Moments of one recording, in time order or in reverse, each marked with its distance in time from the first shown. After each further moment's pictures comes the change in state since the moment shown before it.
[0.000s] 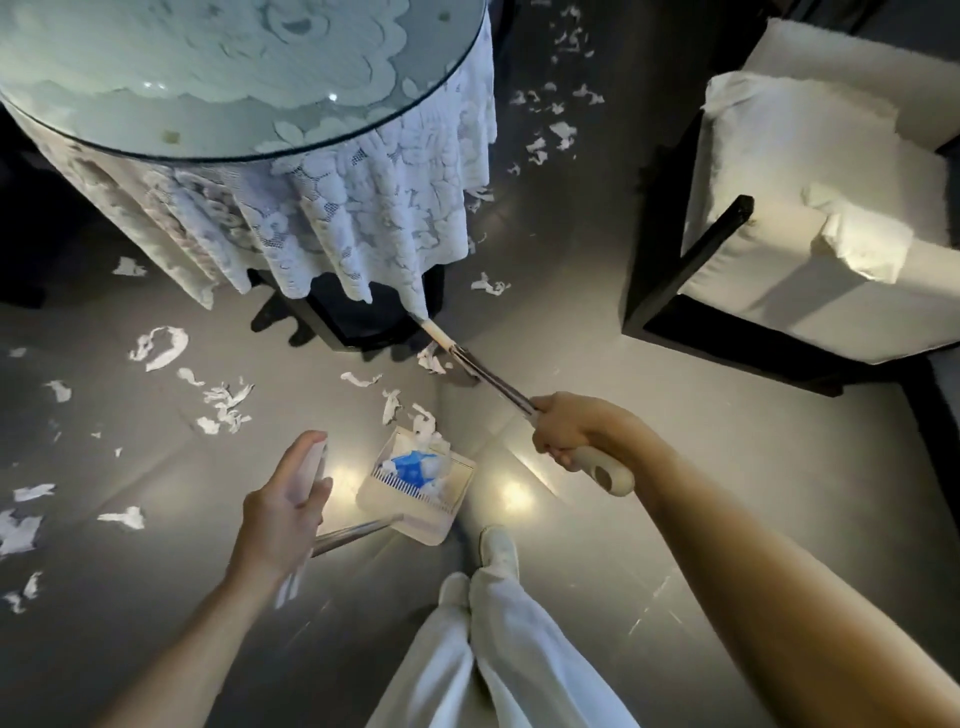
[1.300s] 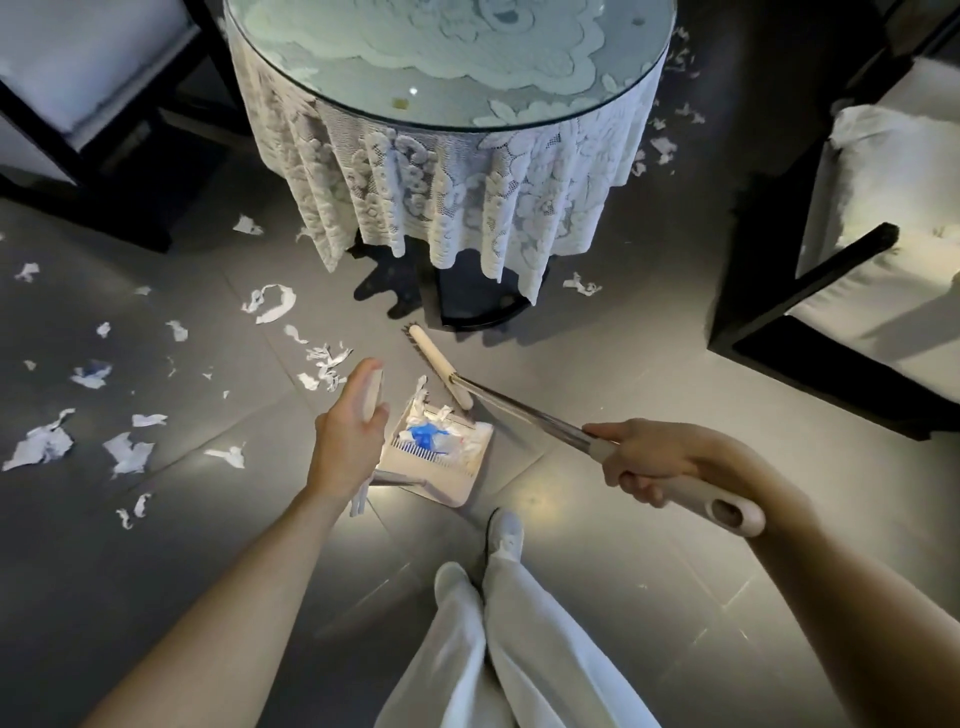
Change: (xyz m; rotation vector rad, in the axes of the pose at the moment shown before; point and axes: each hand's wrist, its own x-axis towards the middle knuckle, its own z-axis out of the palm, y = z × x) left_hand 0.029 -0.101 -0.118 -0.205 0.151 -0.002; right_hand -0.048 -0.107 0.130 0.097 -0.236 0.040
